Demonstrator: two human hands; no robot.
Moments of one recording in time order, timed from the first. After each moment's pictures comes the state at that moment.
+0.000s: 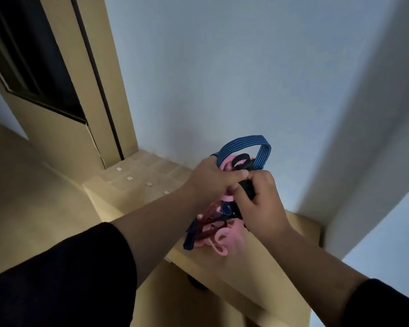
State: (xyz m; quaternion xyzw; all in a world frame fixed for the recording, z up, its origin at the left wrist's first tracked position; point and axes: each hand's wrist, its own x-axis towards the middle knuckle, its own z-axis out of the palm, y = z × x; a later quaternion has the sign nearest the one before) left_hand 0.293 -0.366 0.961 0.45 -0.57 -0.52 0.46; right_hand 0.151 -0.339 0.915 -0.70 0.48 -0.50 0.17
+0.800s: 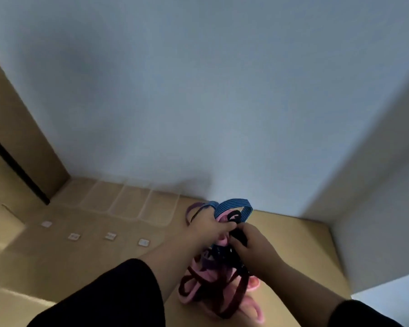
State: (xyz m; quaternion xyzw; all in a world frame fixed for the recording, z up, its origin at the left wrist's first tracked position) left_hand 0.345 -0.616 0.802 0.48 -0.63 -0.58 0.20; right_hand 0.209 -0.524 0.781 -0.58 0.71 -0.28 0.28
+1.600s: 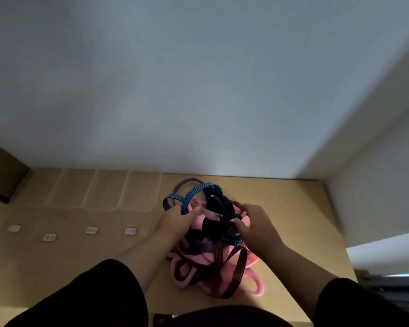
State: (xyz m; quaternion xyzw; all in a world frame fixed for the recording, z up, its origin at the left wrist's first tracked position) left_hand 0.375 -0.653 0.719 0.57 -0.65 -0.49 0.03; right_hand 0.176 -0.521 0.717 -0.48 0.81 -0.25 0.25
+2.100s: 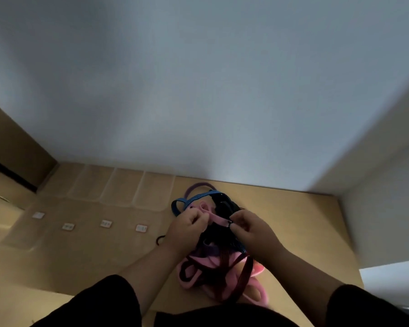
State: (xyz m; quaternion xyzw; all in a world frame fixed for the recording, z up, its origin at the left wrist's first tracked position) left_hand 0.386 -0.621 0.731 0.50 -0.64 -0.54 0.20; right_hand 0.193 -0.529 0.745 -0.50 0.71 -0.33 0.36
